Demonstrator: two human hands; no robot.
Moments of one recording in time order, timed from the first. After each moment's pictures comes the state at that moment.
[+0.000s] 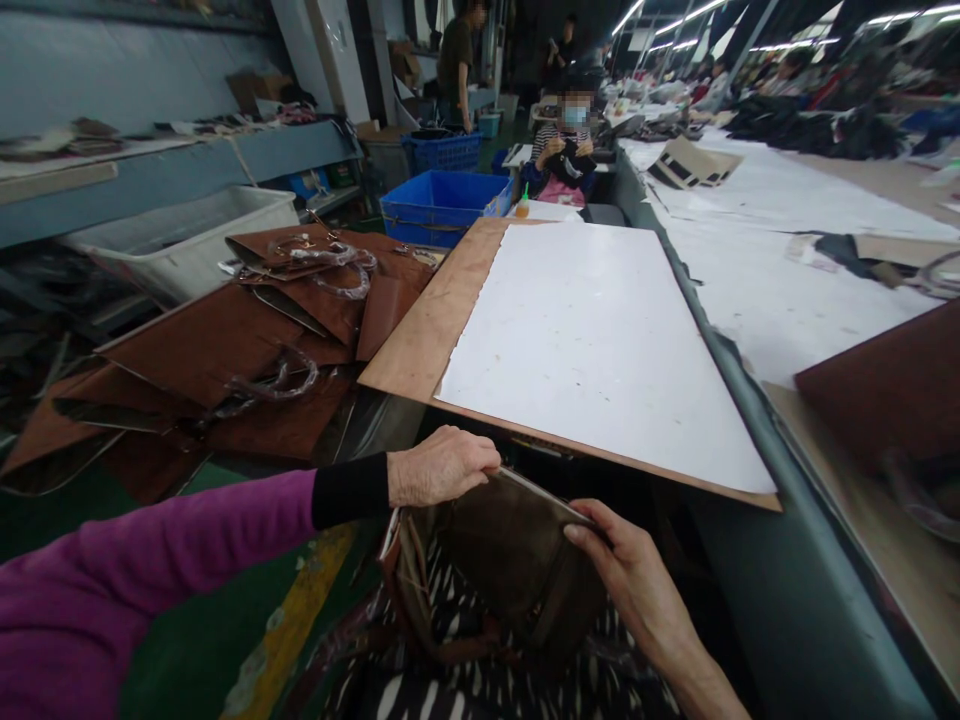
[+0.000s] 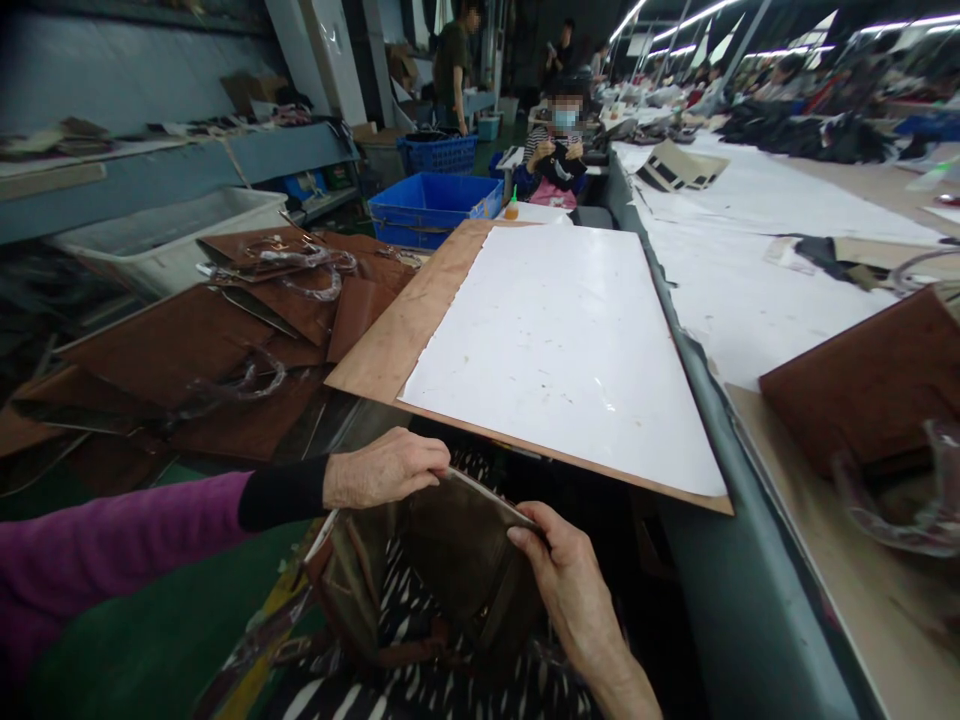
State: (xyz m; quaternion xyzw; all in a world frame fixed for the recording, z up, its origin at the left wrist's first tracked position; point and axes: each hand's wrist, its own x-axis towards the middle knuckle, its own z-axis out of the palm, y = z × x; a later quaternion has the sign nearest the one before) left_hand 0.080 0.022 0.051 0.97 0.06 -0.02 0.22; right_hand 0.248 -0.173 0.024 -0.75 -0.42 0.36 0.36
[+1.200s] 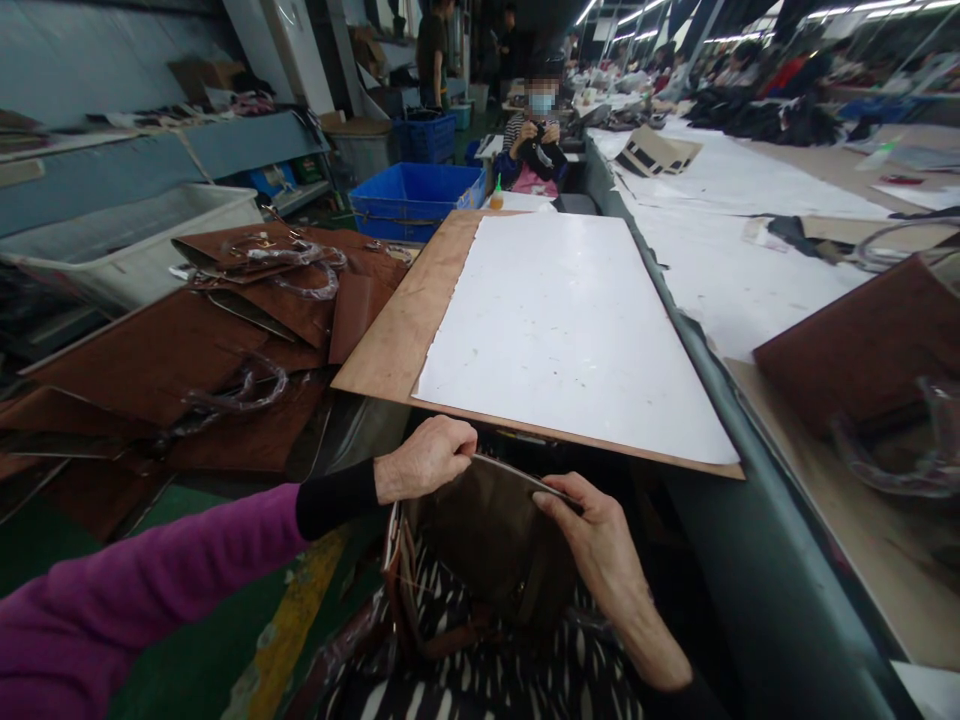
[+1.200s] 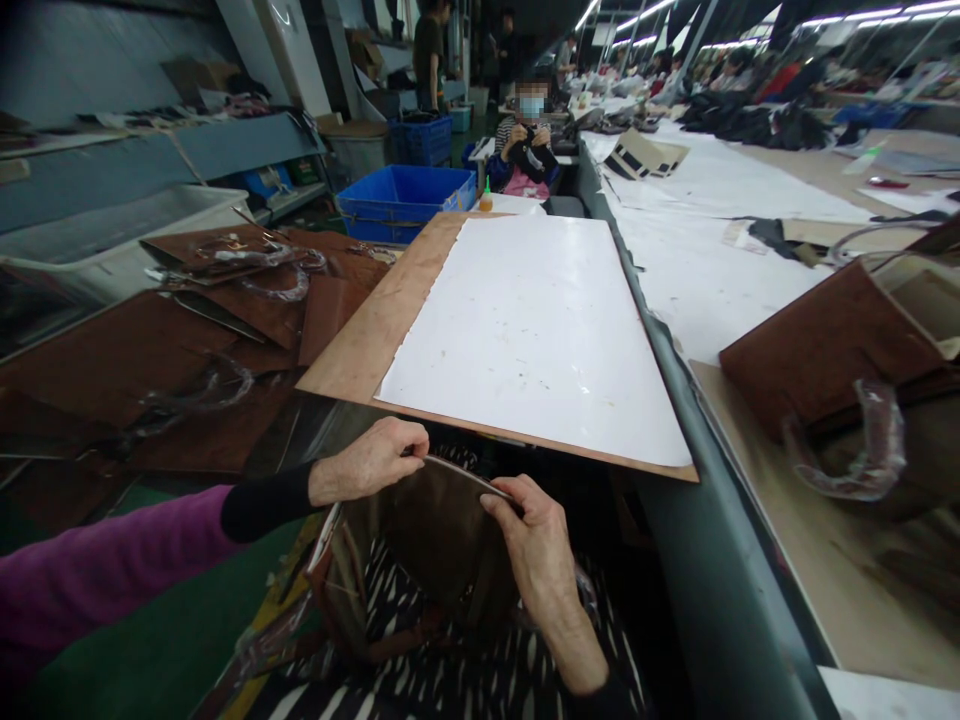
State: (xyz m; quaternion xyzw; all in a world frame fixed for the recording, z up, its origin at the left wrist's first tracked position) left_hand 0.097 0.023 0.043 0.92 0.21 0.00 0.31; right_hand 0.239 -0.155 0.026 -0.77 -0.37 0.31 0.41
